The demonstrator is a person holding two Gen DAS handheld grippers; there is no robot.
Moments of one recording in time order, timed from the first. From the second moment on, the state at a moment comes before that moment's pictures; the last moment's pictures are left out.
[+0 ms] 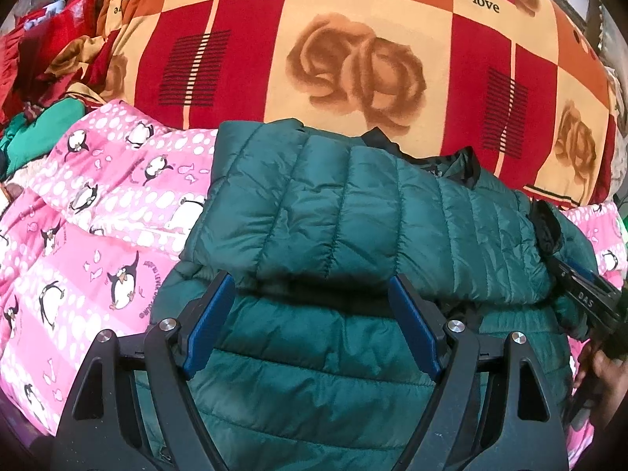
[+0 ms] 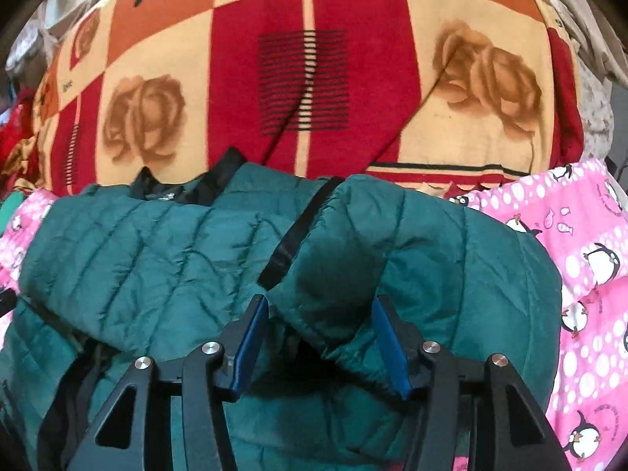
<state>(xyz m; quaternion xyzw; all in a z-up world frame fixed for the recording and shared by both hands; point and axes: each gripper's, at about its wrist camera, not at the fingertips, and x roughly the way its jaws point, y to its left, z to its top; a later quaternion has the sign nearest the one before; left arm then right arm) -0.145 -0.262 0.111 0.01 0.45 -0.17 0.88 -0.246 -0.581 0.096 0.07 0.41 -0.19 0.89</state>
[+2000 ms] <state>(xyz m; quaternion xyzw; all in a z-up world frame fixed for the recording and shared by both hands) -0.137 -0.233 0.118 -0.01 0.45 -0.15 0.88 -0.264 -0.580 0.169 0.24 0.30 -0.04 0.92</state>
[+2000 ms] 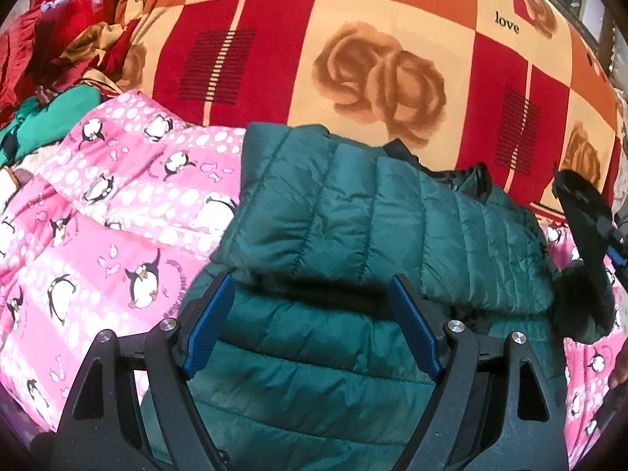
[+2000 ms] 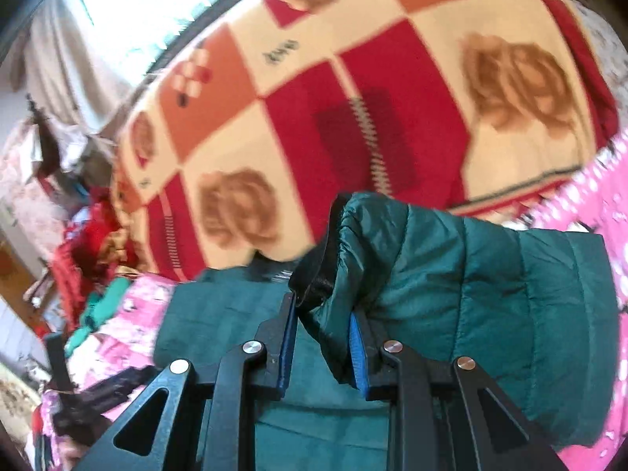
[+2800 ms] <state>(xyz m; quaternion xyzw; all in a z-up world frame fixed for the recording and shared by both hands) -0.108 -0.199 0.110 -0.08 0.47 -0.17 0.87 -0.135 -0.429 0.078 0.27 0.42 0.11 0.86</state>
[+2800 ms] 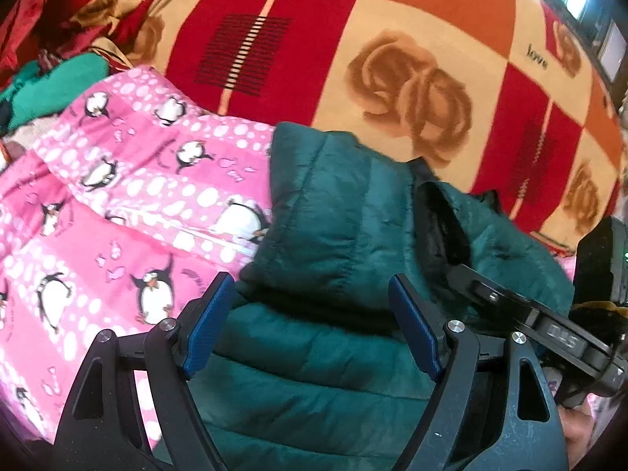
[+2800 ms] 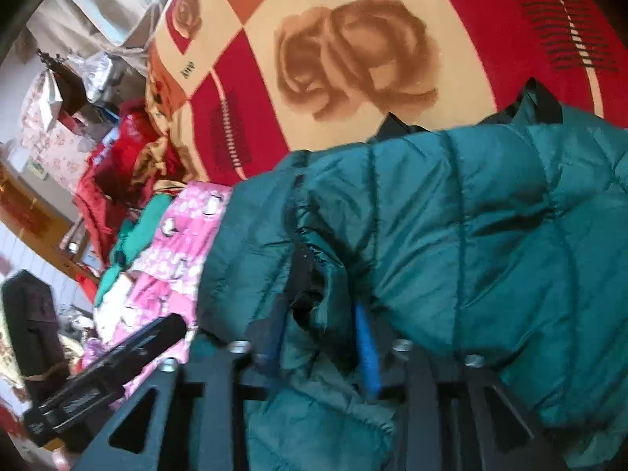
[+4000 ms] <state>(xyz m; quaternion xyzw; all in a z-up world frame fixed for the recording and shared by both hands) -0.063 -0.224 0.115 -0.02 0.44 -0.16 0.88 -0.227 -0.582 0.096 0.24 0.38 -0.07 0.89</state>
